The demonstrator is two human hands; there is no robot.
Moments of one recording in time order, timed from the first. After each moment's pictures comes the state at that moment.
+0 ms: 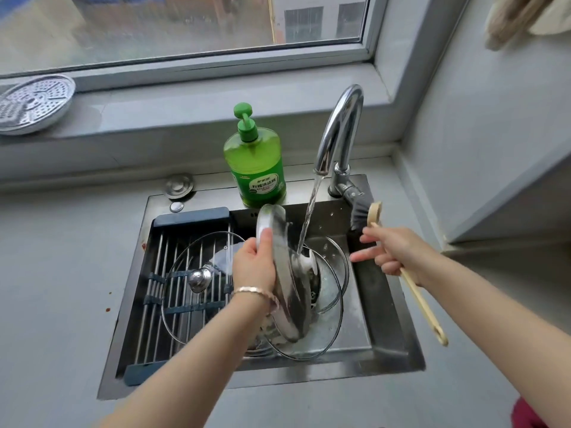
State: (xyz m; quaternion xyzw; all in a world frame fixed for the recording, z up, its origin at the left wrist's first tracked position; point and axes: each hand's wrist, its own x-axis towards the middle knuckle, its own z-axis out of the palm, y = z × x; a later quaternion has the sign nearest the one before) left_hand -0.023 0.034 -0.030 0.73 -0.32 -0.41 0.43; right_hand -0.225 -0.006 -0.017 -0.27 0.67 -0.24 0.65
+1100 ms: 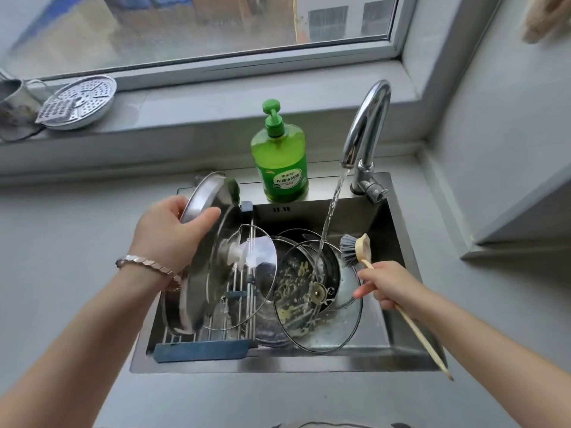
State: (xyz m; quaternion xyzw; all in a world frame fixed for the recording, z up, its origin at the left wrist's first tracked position) left_hand 0.087 0.049 0.070 0.78 -0.50 -0.22 0.31; right_hand -0.193 0.039 -0.057 -0.36 0.68 -0.15 0.63
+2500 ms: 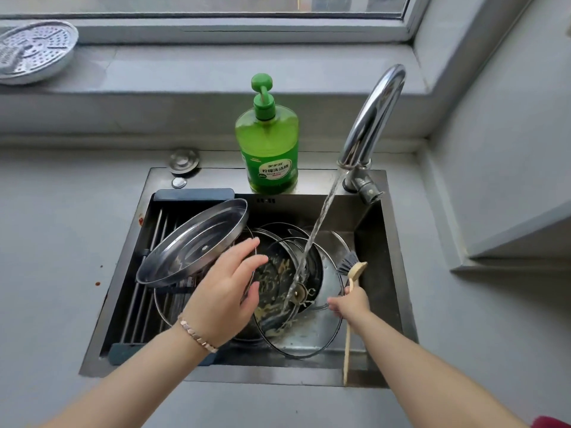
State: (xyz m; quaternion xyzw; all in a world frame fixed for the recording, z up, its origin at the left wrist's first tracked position) left_hand 0.052 0.069 -0.068 0.53 -0.80 -0.10 0.25; right_hand -0.181 0.029 -0.196 -0.27 0.77 -0.13 0.56
